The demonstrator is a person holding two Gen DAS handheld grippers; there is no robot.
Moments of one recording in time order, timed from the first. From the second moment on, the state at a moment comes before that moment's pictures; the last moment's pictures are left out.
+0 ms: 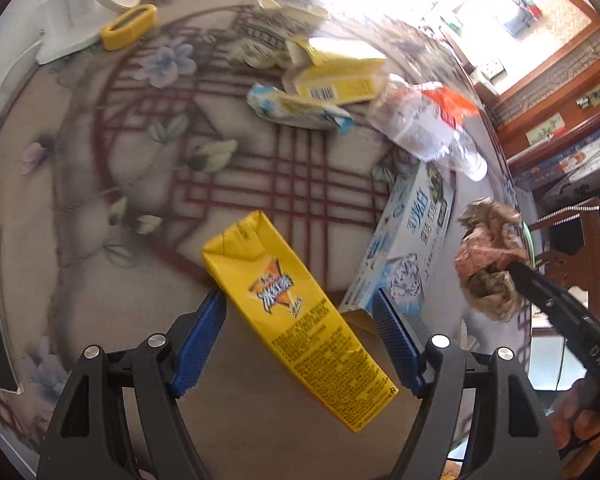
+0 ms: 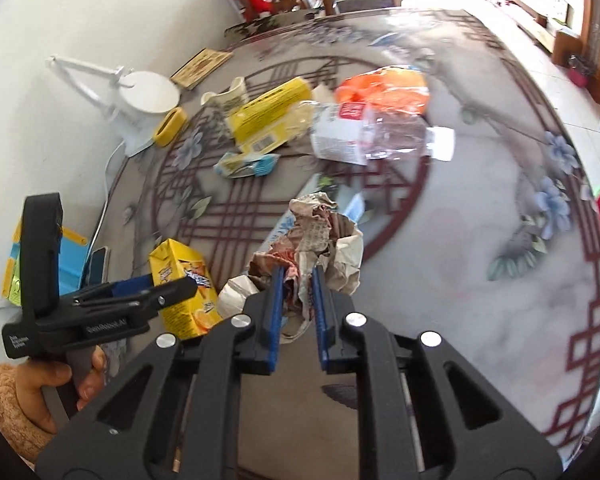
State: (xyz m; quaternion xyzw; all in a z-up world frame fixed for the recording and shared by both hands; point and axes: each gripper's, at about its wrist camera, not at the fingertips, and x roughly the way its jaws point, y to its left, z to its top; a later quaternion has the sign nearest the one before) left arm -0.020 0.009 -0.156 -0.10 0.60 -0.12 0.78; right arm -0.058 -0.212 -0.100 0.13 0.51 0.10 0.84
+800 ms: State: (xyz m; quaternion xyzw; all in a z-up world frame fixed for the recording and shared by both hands) left arm 0.013 0.003 -0.136 -0.04 0.56 -0.13 0.82; right arm -0.068 -0.234 -0.093 0.14 0.50 0.06 0.85
